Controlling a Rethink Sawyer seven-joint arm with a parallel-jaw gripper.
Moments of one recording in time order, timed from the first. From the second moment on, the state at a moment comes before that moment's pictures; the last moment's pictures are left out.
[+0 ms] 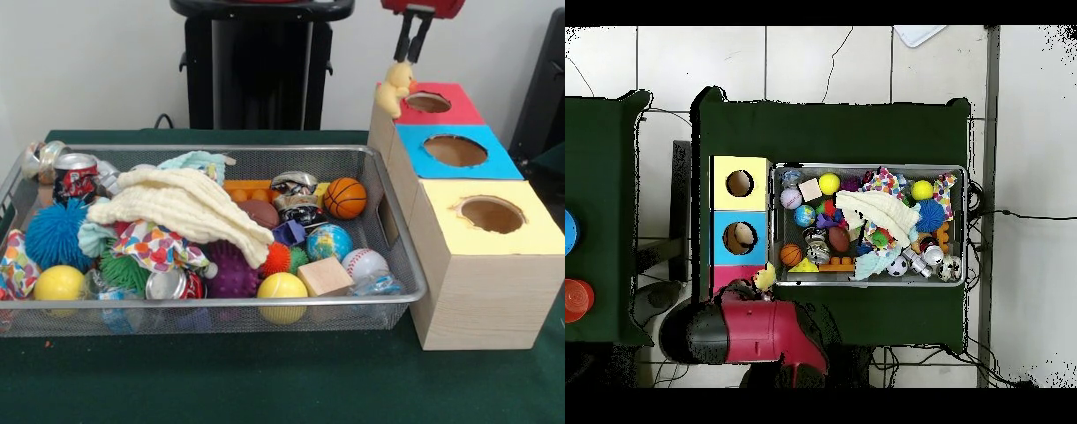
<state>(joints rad) 0.17 -0.93 -0.17 2.02 0.01 0.54 1.85</state>
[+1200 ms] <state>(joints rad) 0.32 -0.98 -0.15 2.04 0.02 0.67 1.85</state>
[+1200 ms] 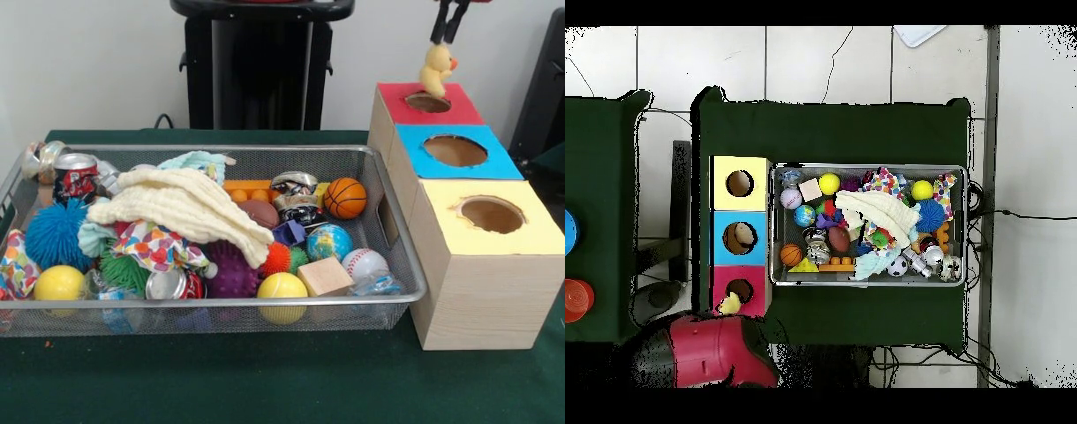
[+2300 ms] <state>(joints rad) 0.23 -0.84 -0.15 2.04 0.03 0.36 1.85</state>
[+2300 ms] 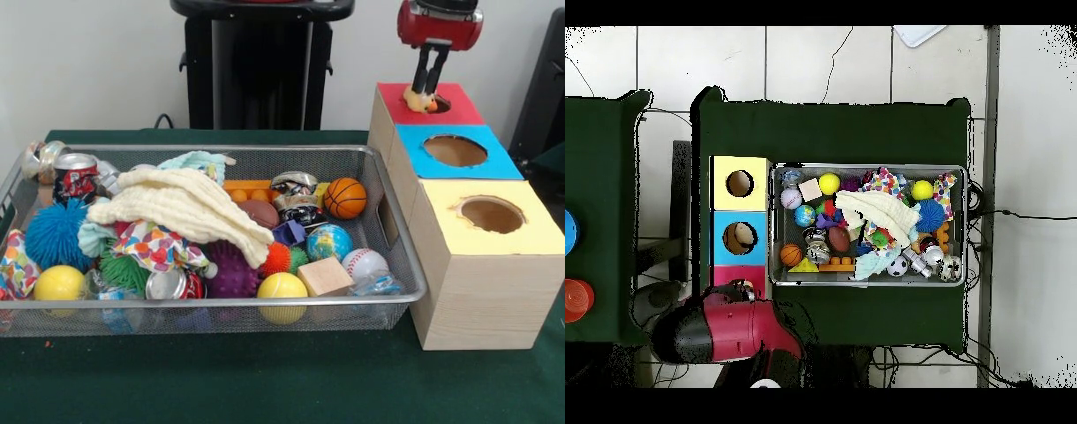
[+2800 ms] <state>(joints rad) 0.31 -0.88 -0.15 2.07 0.06 0.35 1.85</state>
